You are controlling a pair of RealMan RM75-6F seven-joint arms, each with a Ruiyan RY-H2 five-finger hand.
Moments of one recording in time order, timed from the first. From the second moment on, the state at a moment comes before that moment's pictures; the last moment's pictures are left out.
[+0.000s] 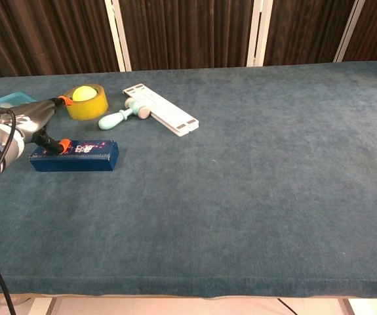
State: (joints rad) left arm -0.72 -1.75 -0.32 -1.21 0.74 1.13 0.58; right arm 0.05 -0.95 -0.01 -1.65 -1.56 1.44 0.09
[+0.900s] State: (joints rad) left arm -0.68 -1.43 -0.14 -1.61 0.83 1.01 0.62; right arm 0.05 -0.95 -0.02 -1.65 -1.60 1.45 0.09
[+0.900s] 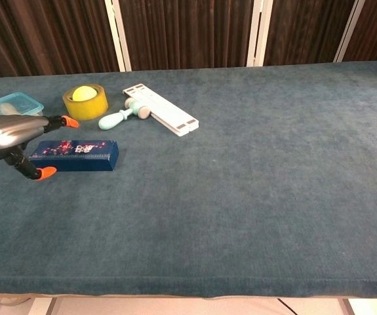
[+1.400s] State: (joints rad) left arm -0.73 -1.59 -0.16 -1.39 0.84 1.01 0.60; right arm 0.05 -0.95 -0.02 -1.65 -1.58 1.44 0.08
